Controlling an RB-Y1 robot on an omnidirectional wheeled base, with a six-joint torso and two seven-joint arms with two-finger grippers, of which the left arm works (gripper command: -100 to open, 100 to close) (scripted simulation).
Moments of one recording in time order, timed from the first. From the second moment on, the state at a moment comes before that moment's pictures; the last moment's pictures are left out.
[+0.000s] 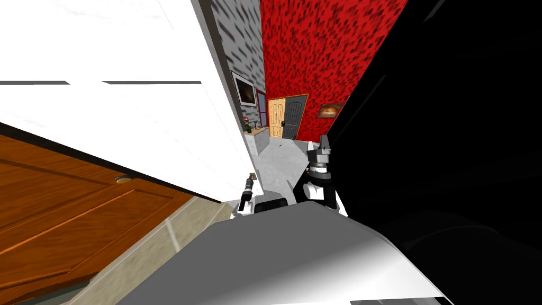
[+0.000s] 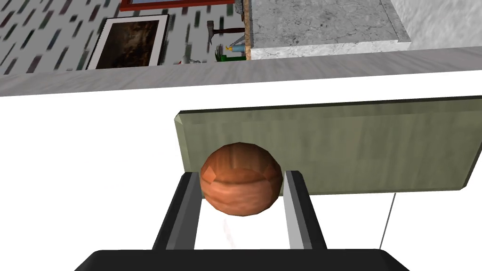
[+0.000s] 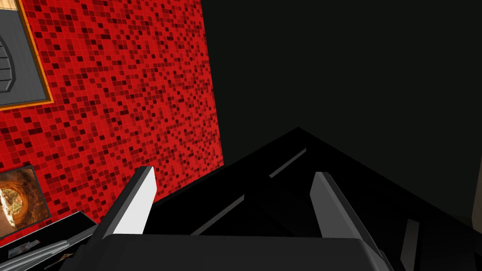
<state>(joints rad) -0.04 0.03 -0.10 -0.77 0.02 -0.78 -0.01</state>
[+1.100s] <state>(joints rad) -0.02 0.05 -0.08 -0.80 0.03 -0.76 -0.05</state>
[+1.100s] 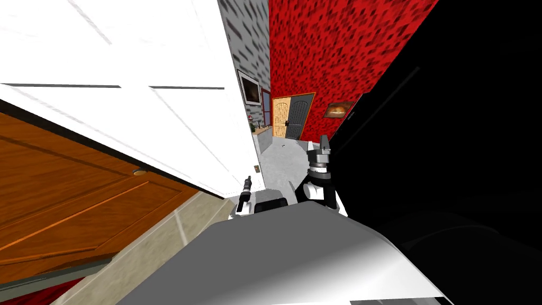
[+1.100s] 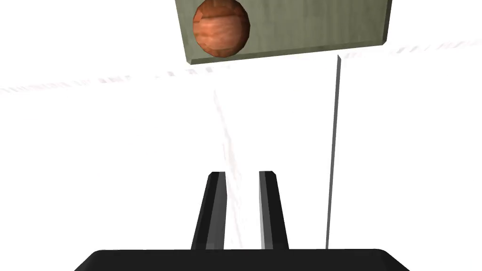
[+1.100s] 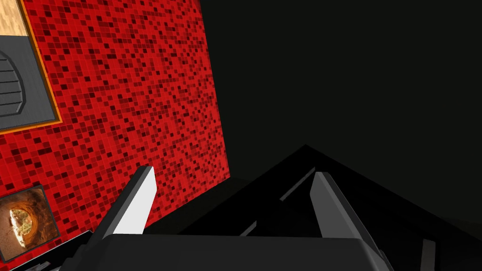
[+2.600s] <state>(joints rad) 0.00 -0.01 -0.07 -0.80 0.04 -0.78 -0.09</state>
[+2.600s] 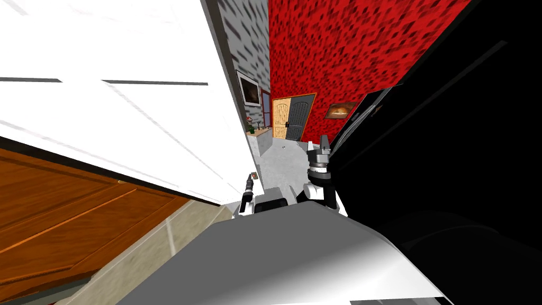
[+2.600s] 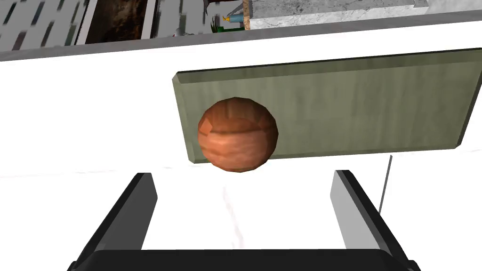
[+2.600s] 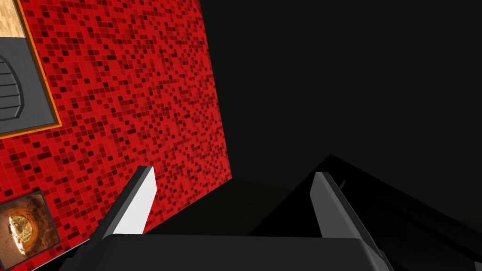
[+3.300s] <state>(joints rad) -0.01 -0.03 -0.07 -0.79 0.04 -0.78 -0.09</state>
